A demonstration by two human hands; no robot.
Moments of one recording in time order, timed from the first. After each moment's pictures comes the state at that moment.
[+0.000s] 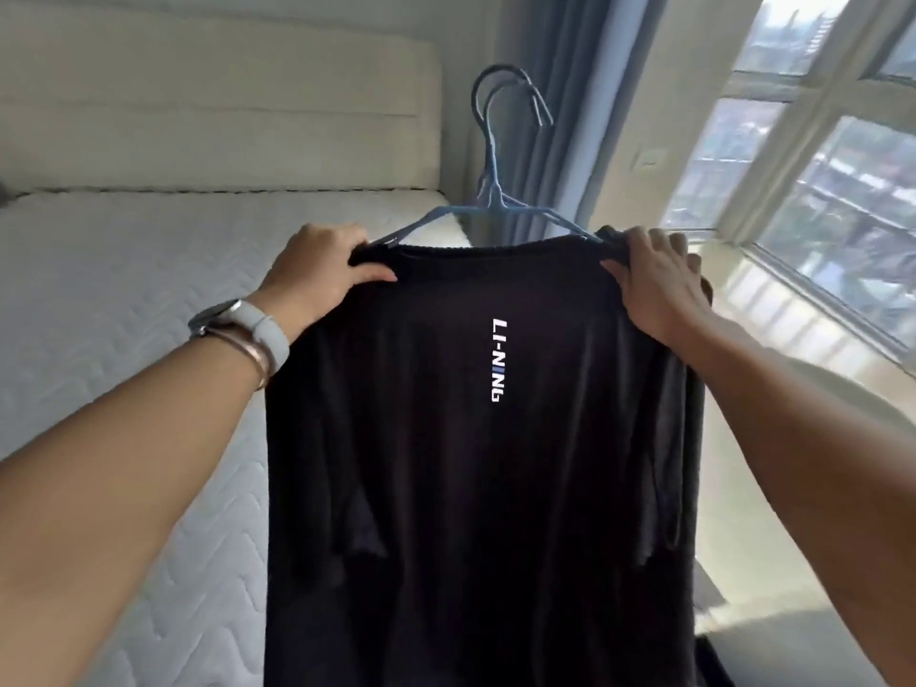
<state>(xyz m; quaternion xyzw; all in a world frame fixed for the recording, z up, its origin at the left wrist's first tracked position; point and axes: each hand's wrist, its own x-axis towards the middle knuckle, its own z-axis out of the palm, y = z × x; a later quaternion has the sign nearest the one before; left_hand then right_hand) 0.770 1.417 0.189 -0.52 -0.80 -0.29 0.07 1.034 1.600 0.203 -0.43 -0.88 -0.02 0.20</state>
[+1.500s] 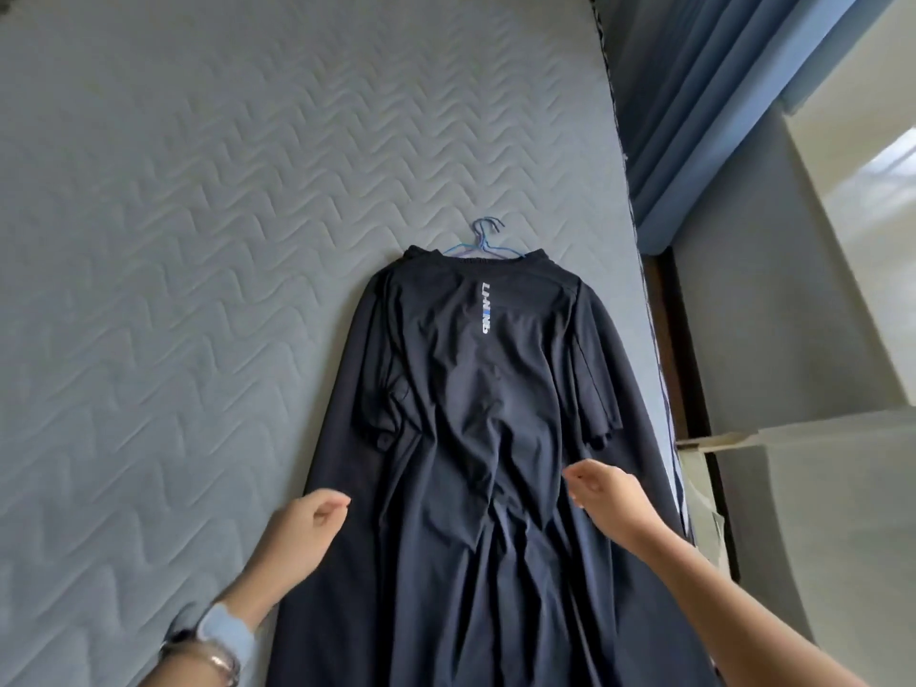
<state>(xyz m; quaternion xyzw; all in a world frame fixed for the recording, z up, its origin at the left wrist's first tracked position) 0.840 1.312 -0.127 -0.08 -0.87 -0.29 -0.38 1.009 1.595 -0.135 -0.43 -0.80 0.37 -0.19</state>
